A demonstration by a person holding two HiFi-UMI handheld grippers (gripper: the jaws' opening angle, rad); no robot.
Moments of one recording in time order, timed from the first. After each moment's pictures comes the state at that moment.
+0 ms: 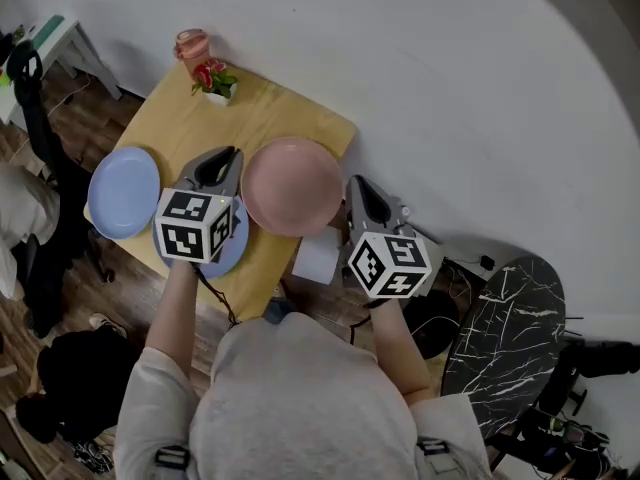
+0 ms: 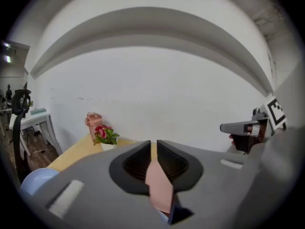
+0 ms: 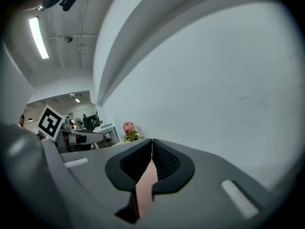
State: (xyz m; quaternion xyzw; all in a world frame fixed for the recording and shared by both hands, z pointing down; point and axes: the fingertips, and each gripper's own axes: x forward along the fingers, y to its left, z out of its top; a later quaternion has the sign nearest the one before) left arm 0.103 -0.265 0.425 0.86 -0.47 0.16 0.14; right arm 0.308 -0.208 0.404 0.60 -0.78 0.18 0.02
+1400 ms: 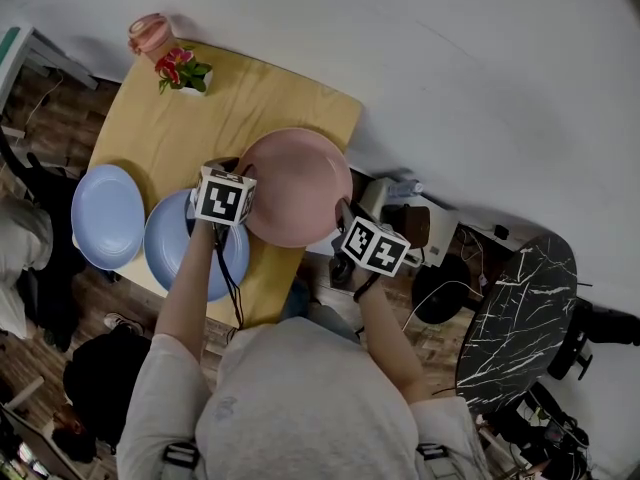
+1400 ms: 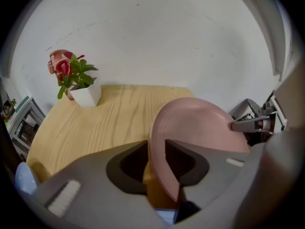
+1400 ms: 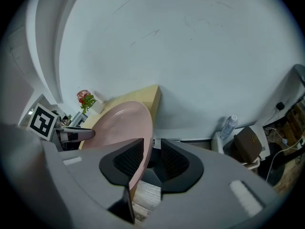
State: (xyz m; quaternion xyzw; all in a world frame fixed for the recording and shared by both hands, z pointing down) left arm 0.124 -0.323 0.639 0.79 -0.38 0.41 0.25; right arm 0.336 -0.210 0.641 0.64 -0.59 0.47 0.11
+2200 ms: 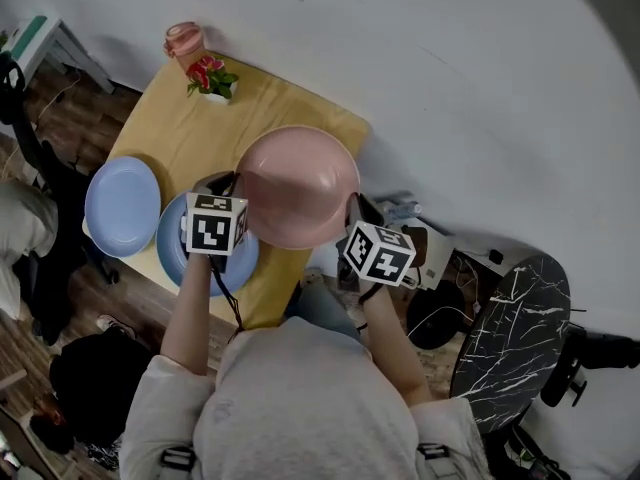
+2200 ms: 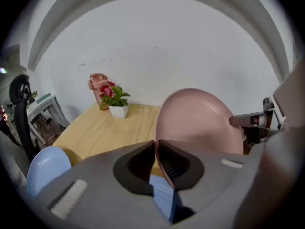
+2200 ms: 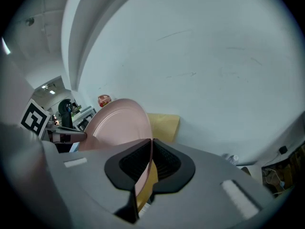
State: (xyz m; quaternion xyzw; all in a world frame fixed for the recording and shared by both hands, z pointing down) left arm 0.076 -0.294 0.555 0.79 -0.47 0.32 0.23; right arm 0.318 -0.237 0.541 0.65 -0.67 0.33 0.13
